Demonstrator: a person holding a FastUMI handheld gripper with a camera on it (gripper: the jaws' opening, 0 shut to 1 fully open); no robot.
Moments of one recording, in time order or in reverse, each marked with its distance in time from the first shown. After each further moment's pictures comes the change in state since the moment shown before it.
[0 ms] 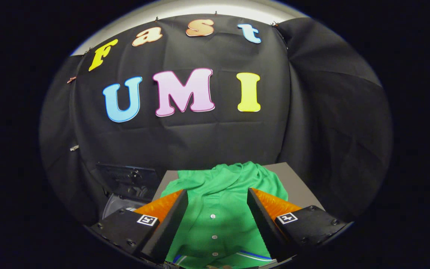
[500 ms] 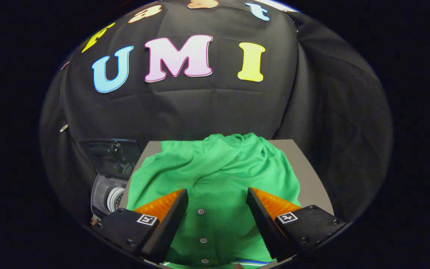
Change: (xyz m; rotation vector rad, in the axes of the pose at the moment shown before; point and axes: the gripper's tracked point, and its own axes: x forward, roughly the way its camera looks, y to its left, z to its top) arm 0.050 -0.015 -0.056 -0.069 0.261 -0.048
